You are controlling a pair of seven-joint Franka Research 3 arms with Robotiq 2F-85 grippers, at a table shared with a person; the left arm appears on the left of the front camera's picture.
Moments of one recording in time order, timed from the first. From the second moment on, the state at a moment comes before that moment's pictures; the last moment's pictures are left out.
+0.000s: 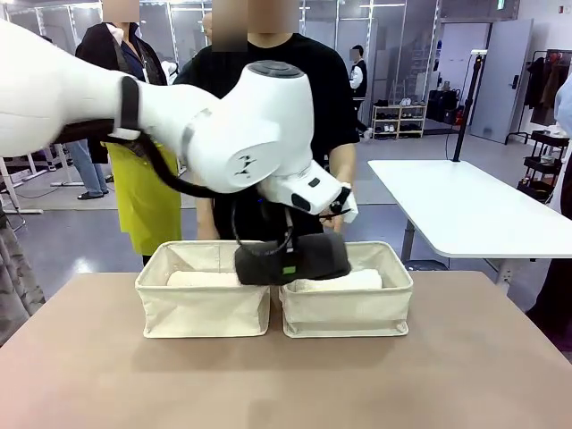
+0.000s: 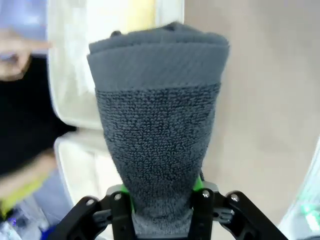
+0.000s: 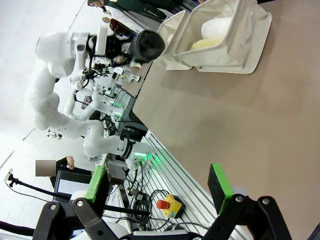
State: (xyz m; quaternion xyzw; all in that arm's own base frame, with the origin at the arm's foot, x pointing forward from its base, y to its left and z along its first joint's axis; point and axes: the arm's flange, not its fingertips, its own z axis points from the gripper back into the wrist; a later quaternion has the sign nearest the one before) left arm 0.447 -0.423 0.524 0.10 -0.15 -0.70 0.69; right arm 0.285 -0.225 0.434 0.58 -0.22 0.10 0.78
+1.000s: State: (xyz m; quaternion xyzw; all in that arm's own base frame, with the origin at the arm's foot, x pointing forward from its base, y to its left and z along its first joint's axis) left arm 0.575 -0.495 0.472 0.06 -0.12 -0.70 0.70; right arm 0.285 -0.225 0.434 0.58 -0.22 0.10 0.78
